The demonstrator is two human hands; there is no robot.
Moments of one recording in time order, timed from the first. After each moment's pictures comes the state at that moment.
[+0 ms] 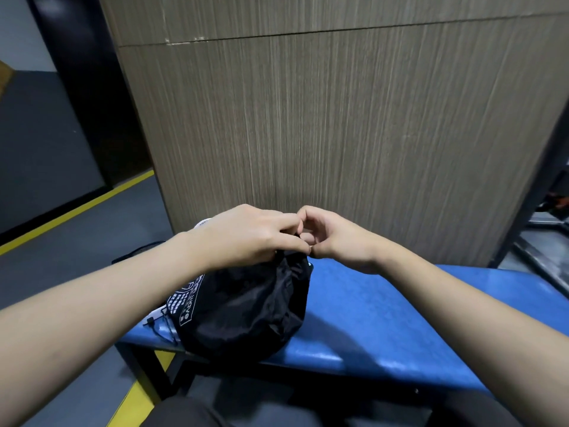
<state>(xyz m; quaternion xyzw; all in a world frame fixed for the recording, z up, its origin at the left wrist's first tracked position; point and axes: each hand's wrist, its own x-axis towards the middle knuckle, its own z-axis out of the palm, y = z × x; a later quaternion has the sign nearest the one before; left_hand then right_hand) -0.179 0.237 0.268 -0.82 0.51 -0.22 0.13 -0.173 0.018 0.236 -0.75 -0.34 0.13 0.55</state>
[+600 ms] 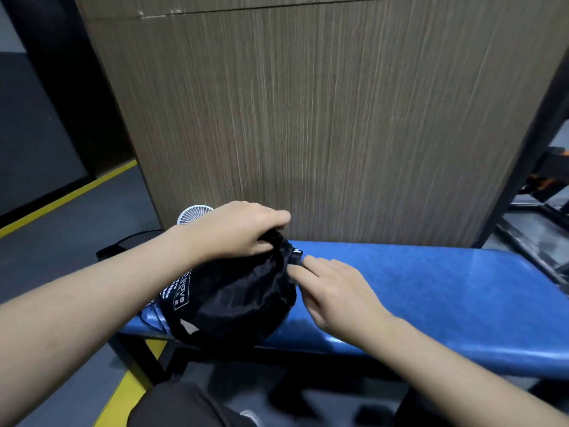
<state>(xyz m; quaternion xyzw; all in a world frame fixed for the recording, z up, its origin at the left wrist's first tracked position) -0.177 0.219 0.248 -0.90 0.40 -0.14 0.08 -0.240 0.013 0.148 -0.88 -0.37 -0.31 0.07</state>
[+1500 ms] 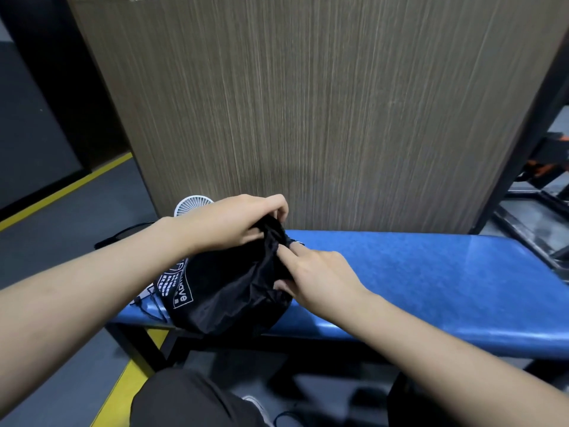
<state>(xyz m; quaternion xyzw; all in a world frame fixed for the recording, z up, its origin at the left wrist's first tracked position) -0.171 0.230 0.240 -0.90 0.41 -0.04 -0.09 -0.236 0.041 0.153 -0.94 -0.26 -0.21 0.03</state>
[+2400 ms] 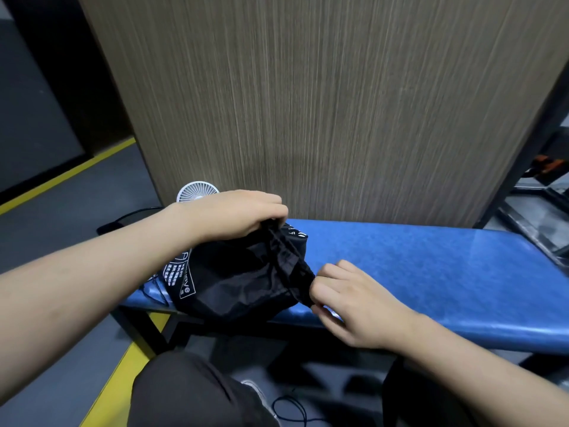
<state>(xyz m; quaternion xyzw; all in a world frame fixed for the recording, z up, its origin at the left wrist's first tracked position) -0.152 0.238 0.216 -0.87 0.48 -0.06 0.03 -0.265 -0.017 0.123 -0.86 -0.46 -0.22 0.08</state>
